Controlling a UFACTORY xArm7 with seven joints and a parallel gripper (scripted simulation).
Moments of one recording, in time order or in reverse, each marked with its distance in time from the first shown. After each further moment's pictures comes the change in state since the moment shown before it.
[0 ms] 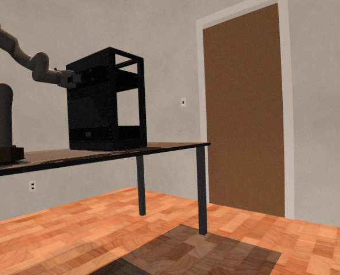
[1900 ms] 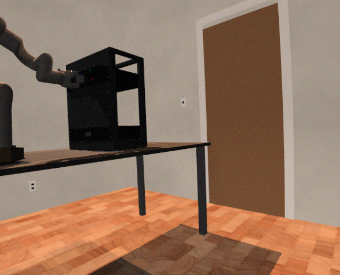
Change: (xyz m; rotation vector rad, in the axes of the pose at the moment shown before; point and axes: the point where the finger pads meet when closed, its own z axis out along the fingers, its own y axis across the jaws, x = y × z) arm 0.000 0.000 0.020 0.000 0.000 0.000
